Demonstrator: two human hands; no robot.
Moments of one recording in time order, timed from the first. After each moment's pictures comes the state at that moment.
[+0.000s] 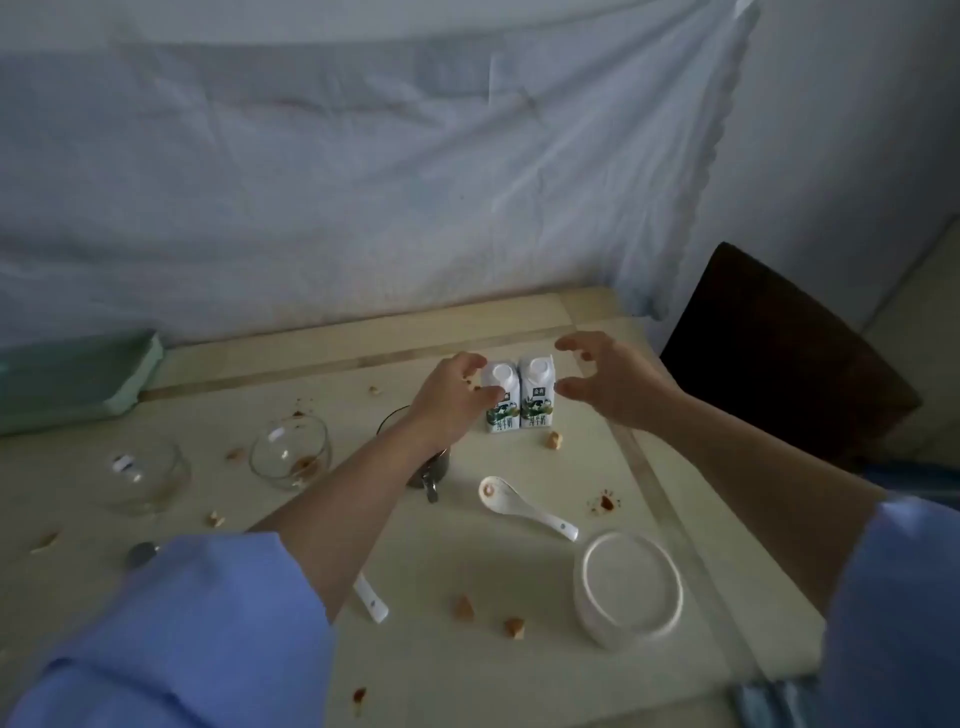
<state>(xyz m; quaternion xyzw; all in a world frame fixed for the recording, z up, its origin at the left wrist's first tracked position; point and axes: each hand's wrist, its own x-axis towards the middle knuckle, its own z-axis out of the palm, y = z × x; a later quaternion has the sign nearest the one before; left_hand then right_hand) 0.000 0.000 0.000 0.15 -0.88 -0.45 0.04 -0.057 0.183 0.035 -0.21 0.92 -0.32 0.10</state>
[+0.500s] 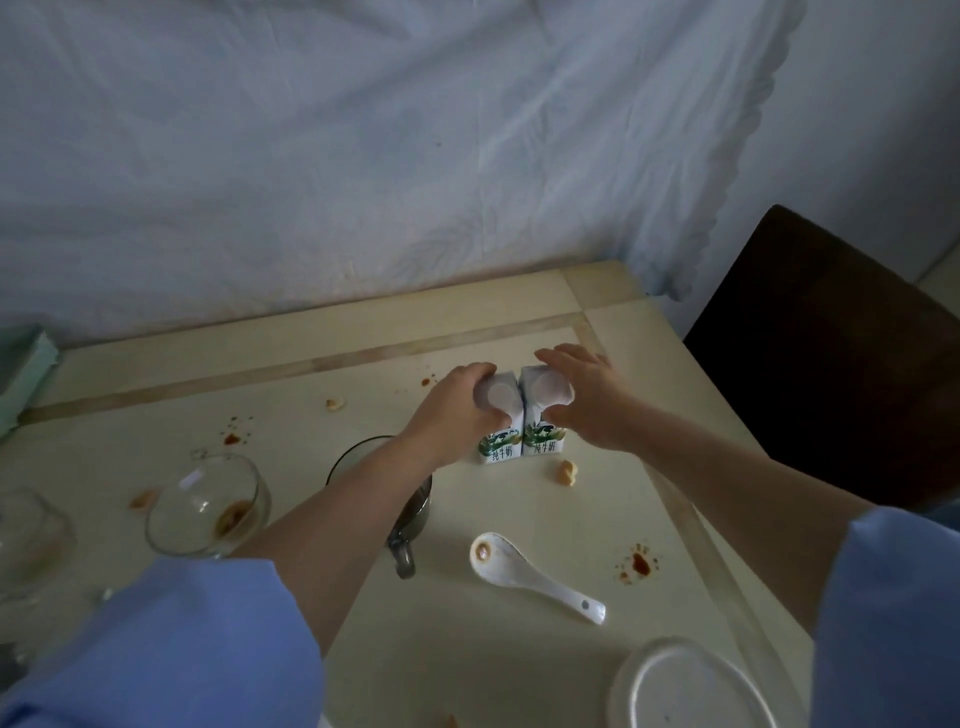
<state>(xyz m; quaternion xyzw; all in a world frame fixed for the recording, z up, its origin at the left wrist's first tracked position) -0.107 -0.033 -0.085 0.09 -0.92 -0.39 -0.03 -0.168 0.134 -0.076 -0.25 0.94 -0.21 0.12</state>
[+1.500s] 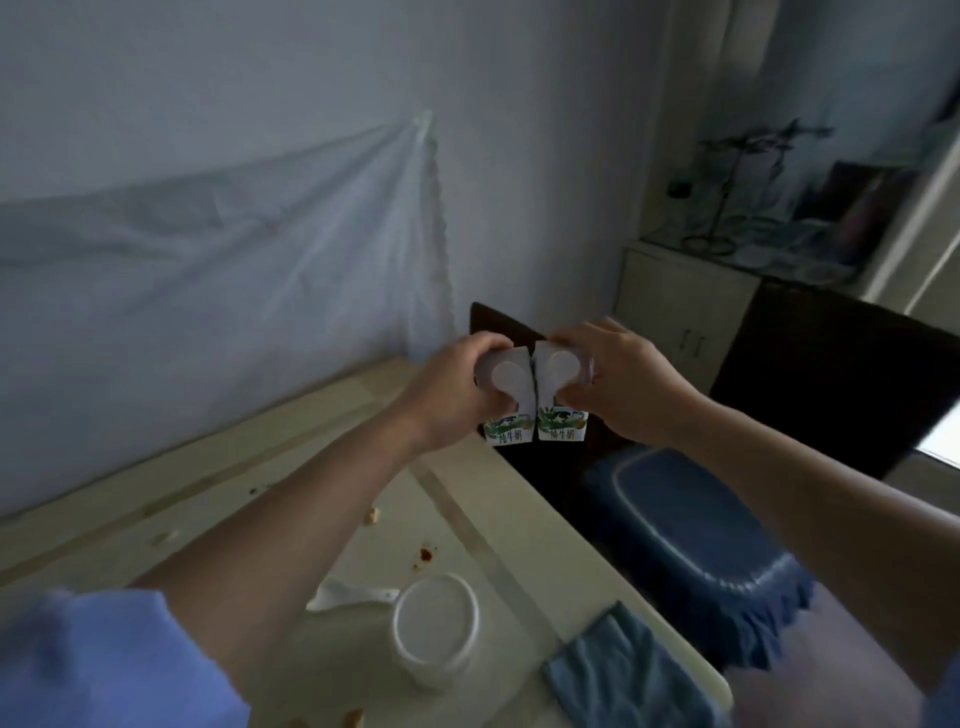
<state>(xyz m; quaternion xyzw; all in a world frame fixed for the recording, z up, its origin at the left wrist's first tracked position) -0.013 0.219 0.133 -0.23 -0.89 -0.40 0.01 0.018 0.403 0.143 -0.10 0.95 -0.29 -0.10</state>
